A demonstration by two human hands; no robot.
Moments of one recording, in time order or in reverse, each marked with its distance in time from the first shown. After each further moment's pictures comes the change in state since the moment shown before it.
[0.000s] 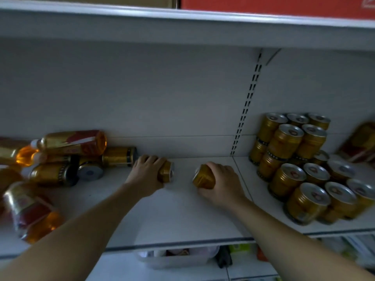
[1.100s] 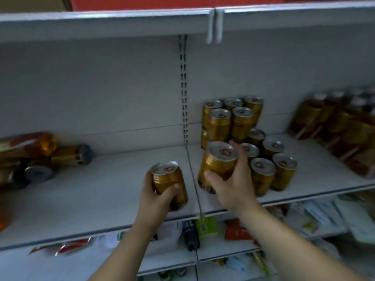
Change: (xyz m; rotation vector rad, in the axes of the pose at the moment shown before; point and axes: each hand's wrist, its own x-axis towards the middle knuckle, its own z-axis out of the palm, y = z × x) left_hand -0.071 0.236 0.002 -1.353 0.324 -0.268; right_hand -0.108 0.076 -0.125 0.787 0.370 0.056
